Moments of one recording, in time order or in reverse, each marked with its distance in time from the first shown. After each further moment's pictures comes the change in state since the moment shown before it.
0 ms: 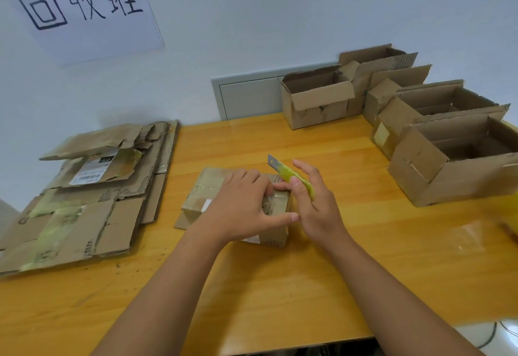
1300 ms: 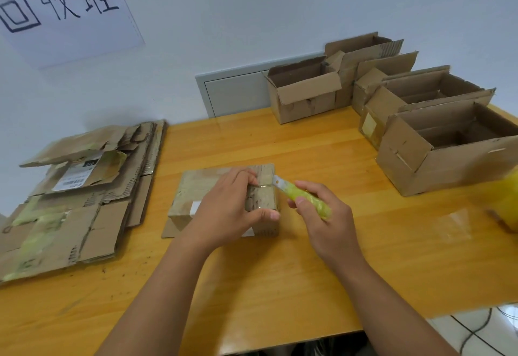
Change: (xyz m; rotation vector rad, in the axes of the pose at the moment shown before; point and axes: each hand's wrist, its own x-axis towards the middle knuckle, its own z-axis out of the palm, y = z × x) left_hand -0.005 0.012 0.002 -0.242 -0.002 -0.105; right_hand -0.036 0.002 -0.025 0.086 0.158 0.063
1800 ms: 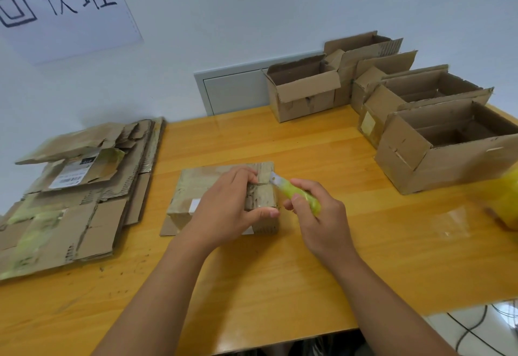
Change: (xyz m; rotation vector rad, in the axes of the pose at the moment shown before) left_hand -0.001 -0.003 0.004 0.032 0.033 0.021; right_hand 0.002 -0.001 0.006 -0.118 0.006 -0.027
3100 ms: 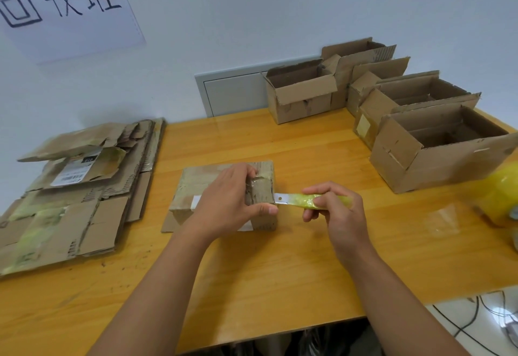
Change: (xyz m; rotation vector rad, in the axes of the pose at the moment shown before) left_hand 0.000 0.004 -0.007 -0.079 -0.070 -0.073; right_hand 0.000 -0.012 -0.025 0.416 0.023 0.222
